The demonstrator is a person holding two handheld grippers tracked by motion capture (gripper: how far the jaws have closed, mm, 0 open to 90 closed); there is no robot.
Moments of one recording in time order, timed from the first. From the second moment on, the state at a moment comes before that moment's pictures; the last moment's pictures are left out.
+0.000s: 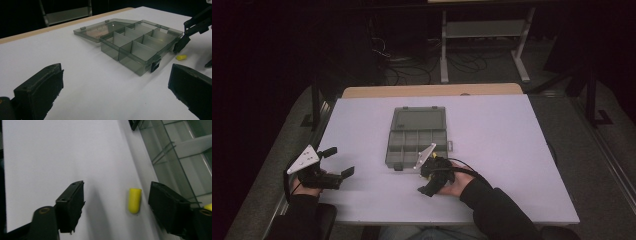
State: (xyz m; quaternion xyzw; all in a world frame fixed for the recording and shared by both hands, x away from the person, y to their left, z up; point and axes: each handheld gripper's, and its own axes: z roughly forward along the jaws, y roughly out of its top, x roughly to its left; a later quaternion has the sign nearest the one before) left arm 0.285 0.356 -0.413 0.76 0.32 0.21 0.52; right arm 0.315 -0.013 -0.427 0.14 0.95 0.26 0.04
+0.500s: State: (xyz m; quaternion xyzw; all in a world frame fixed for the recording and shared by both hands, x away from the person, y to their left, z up) left arm 0.285 0.356 -0.413 0.76 0.32 0.21 0.52; right arm 0.321 -0.012 -0.431 0.17 0.95 0.26 0.05
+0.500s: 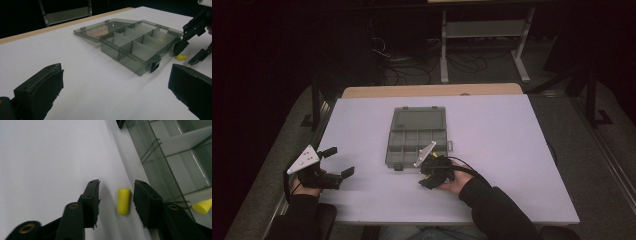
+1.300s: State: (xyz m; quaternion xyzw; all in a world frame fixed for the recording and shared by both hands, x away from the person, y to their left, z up) left arm 0.285 0.356 -0.413 0.76 0.32 0.21 0.52; right arm 0.324 -0.016 -0.425 0.18 0.95 0.26 0.04
